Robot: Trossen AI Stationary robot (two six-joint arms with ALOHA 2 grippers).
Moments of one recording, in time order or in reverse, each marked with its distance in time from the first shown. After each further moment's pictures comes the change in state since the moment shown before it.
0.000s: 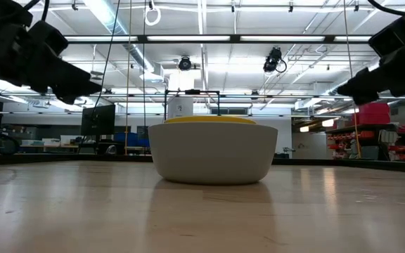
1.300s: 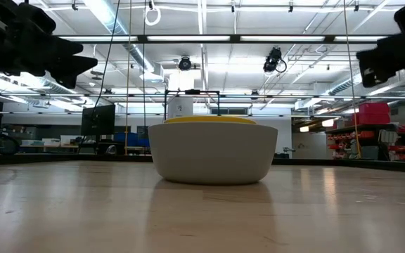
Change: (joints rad) left arm -0.003 -0.175 0.000 -0.001 0.064 0.054; right arm 0.285 -0.145 0.003 0.004 0.175 0.024
